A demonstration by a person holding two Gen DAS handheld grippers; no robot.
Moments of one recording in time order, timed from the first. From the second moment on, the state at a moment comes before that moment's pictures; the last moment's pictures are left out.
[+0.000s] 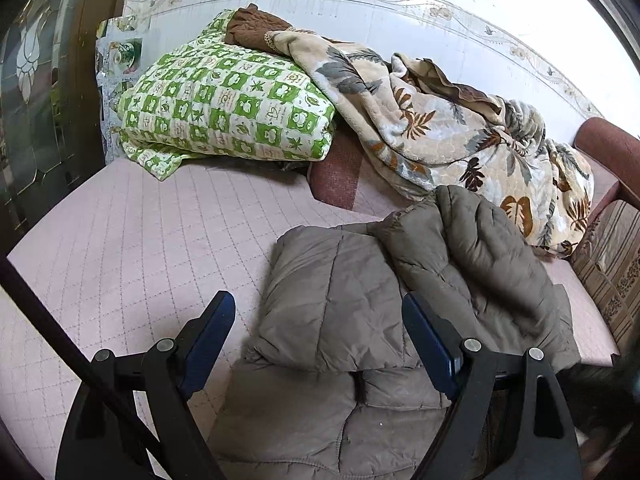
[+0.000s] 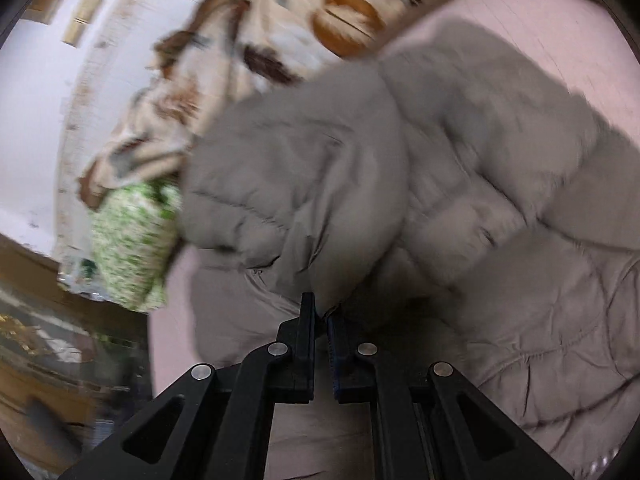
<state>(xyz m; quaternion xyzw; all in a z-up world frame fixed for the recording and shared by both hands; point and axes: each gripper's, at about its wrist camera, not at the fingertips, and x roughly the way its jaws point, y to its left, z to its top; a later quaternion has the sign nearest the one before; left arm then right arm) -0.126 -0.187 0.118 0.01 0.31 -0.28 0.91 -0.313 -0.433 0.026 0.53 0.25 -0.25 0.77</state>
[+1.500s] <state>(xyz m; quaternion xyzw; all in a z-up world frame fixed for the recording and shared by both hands) -0.095 -0.355 0.033 0.16 0.38 -0.31 0.86 -0.248 -0.537 0.026 0.20 0.38 -0.21 0.88</state>
